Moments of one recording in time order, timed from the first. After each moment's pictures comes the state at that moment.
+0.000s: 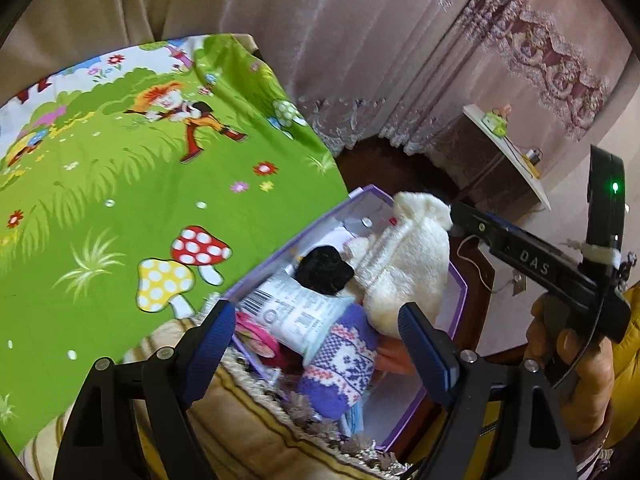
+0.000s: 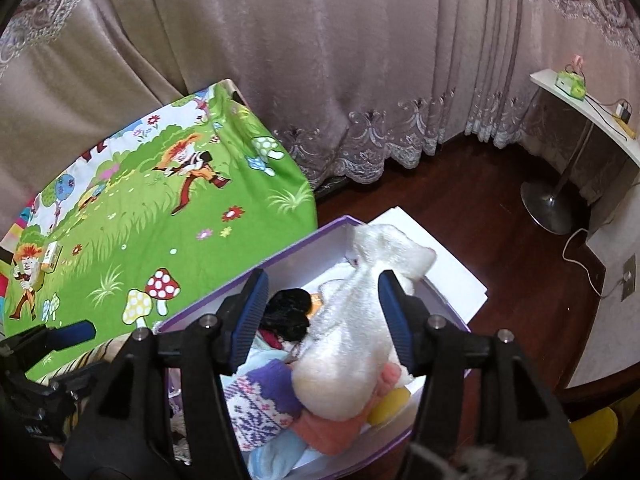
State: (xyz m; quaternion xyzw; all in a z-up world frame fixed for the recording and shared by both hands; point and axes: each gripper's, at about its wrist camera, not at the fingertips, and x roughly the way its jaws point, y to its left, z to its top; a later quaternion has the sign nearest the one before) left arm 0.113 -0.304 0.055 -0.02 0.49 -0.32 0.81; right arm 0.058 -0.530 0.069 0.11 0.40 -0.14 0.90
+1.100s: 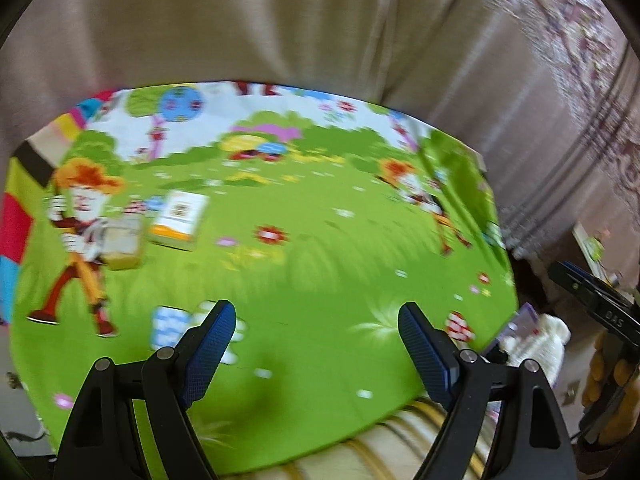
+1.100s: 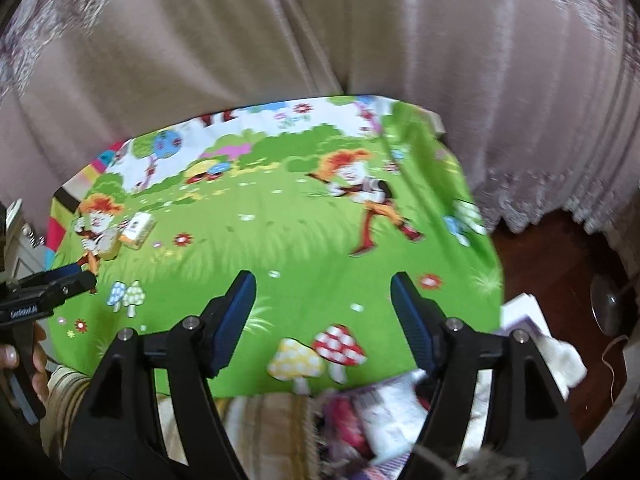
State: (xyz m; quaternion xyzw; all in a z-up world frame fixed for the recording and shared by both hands) left arm 0.194 -0.017 0.075 -0.11 0.45 -0.09 0.88; right arm 0.180 -0.334 0.108 0.01 0.40 0.04 0.92
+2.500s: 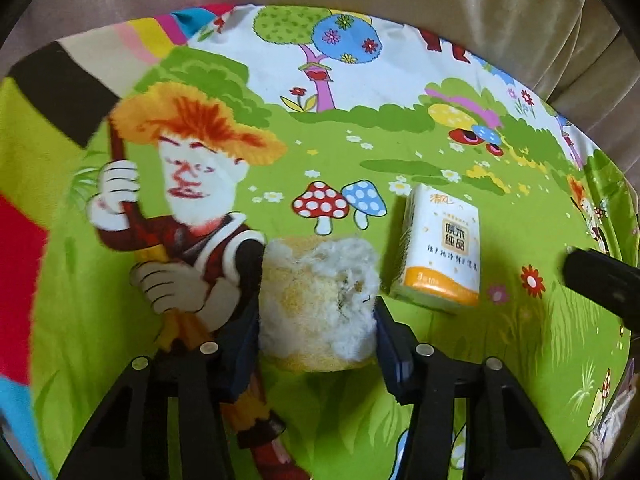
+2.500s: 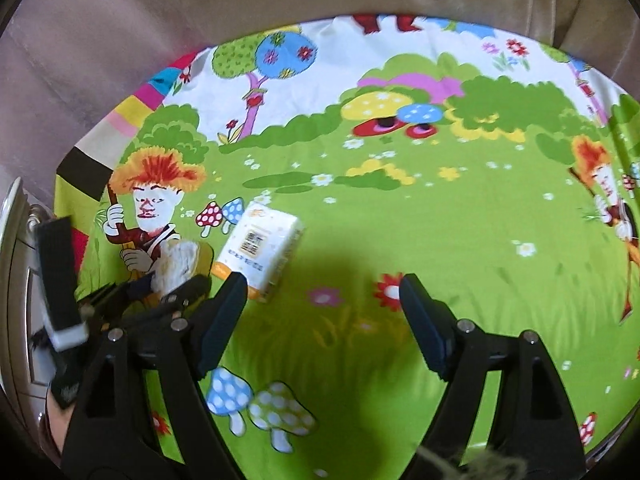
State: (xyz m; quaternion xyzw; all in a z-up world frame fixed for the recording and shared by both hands) left arm 0.304 0.145 -0.046 -0.10 0.51 0.06 0.85; right arm 0.351 -0.046 0.002 0.01 0.52 0.17 0.84
